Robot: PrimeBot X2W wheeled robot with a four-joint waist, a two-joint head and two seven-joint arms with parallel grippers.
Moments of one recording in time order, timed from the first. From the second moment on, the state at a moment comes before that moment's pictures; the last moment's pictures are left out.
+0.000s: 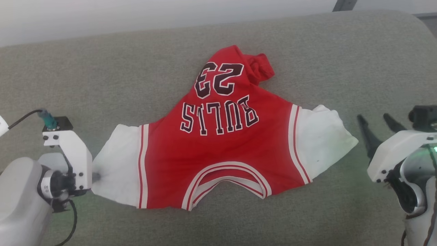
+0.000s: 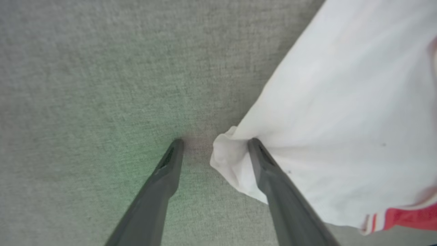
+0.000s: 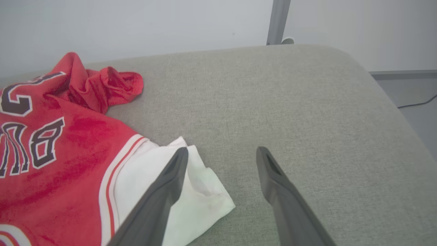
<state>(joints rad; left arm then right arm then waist) -0.55 0.56 -0.38 0.54 -0.76 0.11 0.93 -0.29 -0.20 -0.11 0.12 0.29 0.13 0.36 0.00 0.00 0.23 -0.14</state>
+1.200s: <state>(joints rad) -0.69 0.44 -0.41 0.61 -0.75 0.02 0.69 -0.45 -0.34 -0.01 0.33 0.52 0.13 0.87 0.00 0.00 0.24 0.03</state>
